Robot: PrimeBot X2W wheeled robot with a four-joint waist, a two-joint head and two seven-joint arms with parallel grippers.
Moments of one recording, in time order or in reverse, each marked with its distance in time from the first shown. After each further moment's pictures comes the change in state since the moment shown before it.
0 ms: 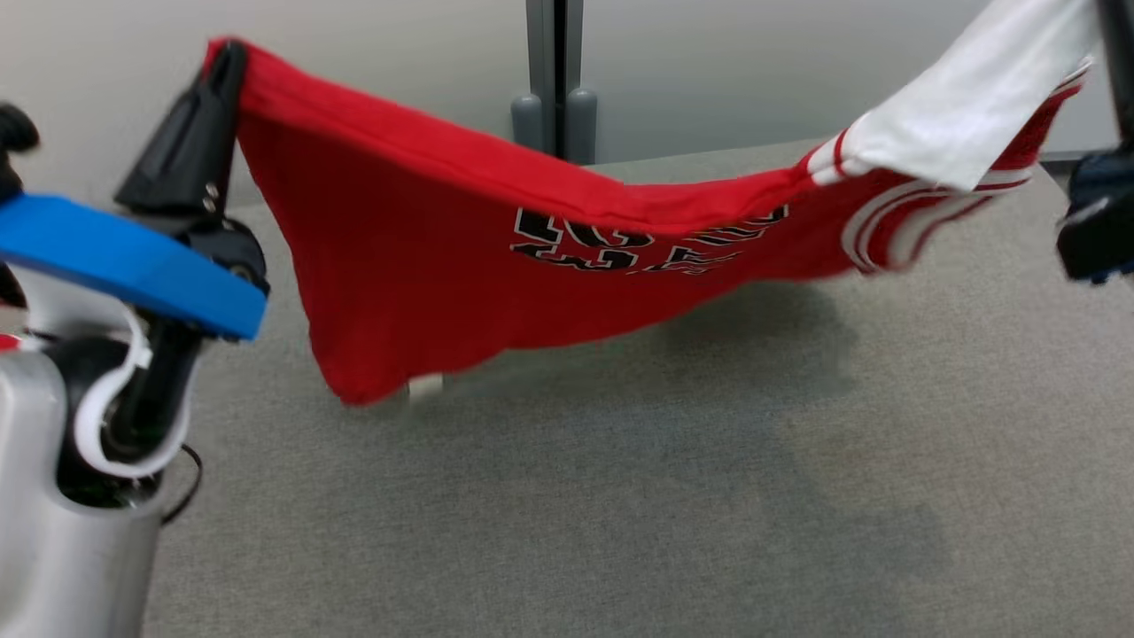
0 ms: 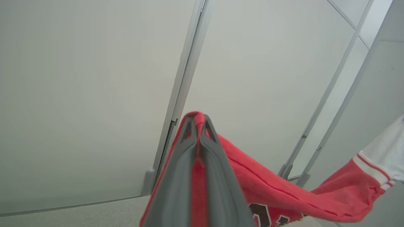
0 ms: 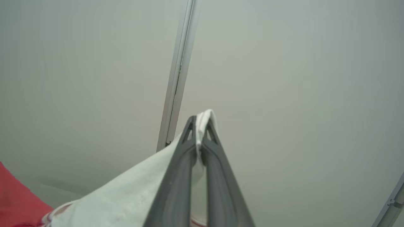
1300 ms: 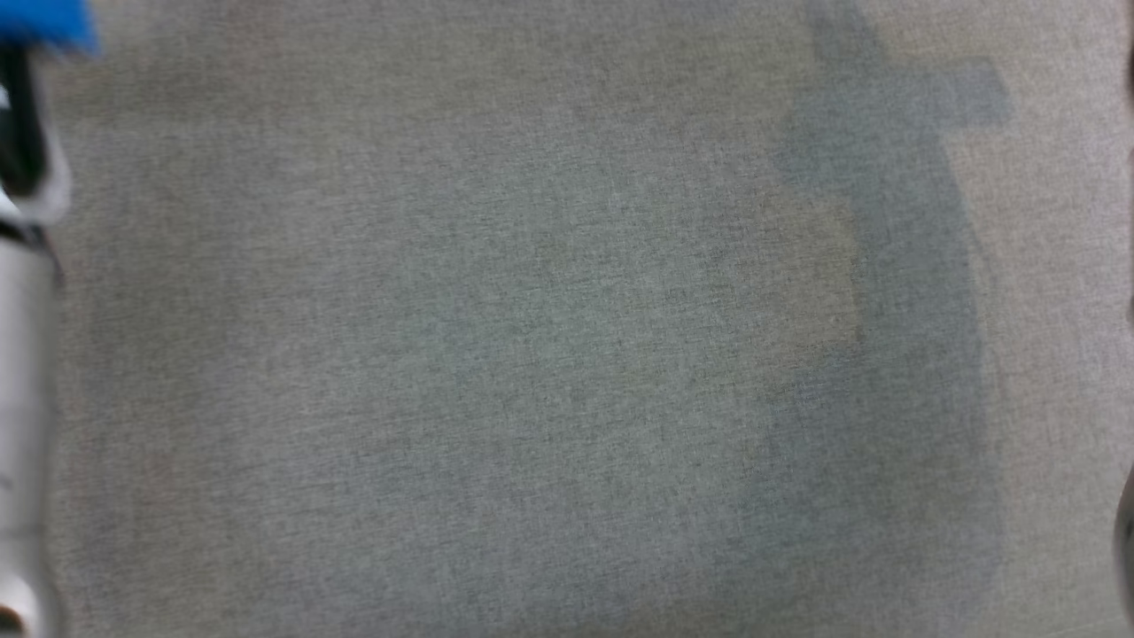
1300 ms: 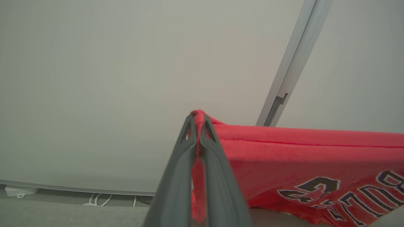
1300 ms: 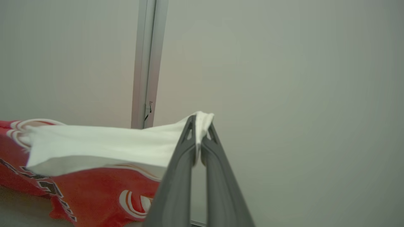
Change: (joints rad) left arm -0.507 0.022 0.003 0.614 0.229 -0.016 -0.397; right arm -0.546 0.000 0.086 0.776 -0.081 0.000 -0.606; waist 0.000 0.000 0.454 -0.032
